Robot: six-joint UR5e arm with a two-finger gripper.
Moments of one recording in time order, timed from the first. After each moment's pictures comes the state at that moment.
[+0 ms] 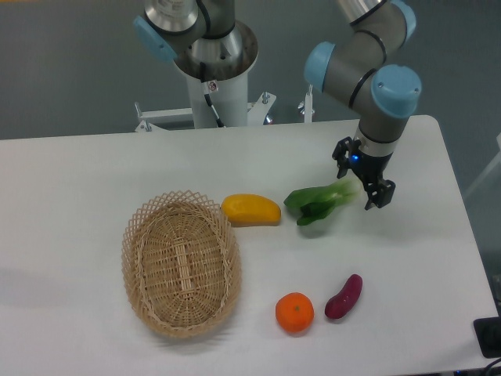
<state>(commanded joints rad) 2.81 -1.88 -1.93 -0.89 1.49 1.88</state>
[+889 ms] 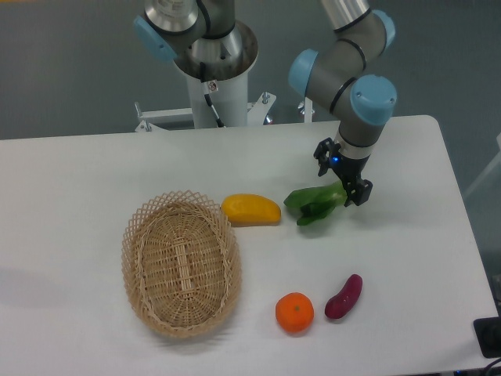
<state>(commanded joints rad) 2.79 -1.90 -2.01 -0.76 1.49 1.75</state>
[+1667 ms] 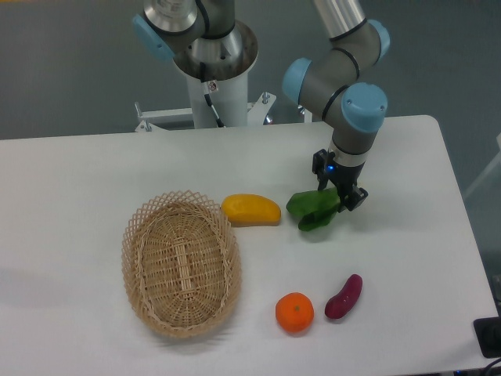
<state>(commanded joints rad) 2.77 -1.91 -1.99 -0.76 1.49 1.76</state>
